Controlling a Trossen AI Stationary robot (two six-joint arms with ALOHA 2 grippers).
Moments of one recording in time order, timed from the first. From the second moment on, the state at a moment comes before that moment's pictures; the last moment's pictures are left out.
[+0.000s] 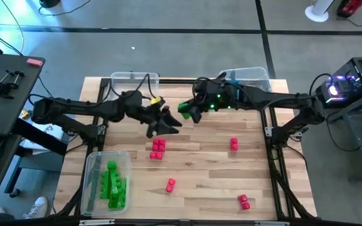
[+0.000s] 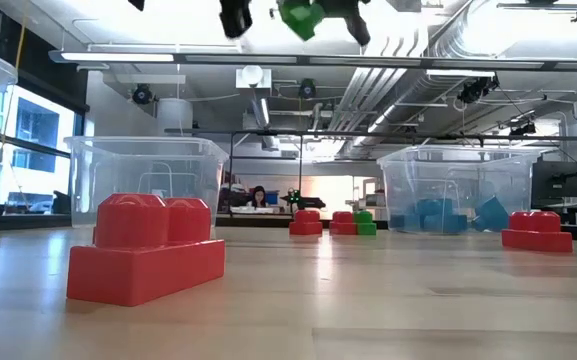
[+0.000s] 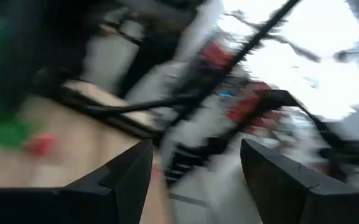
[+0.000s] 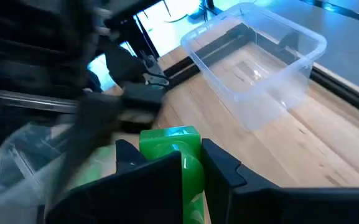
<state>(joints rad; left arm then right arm) 0.08 1.30 0.94 0.31 0.44 -0.67 -0.11 1.51 1.45 -0.42 0.05 0.45</state>
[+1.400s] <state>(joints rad) 0.04 1.30 0.94 0.48 0.02 -0.15 -0.02 1.51 1.54 -0.23 0.08 0.38</state>
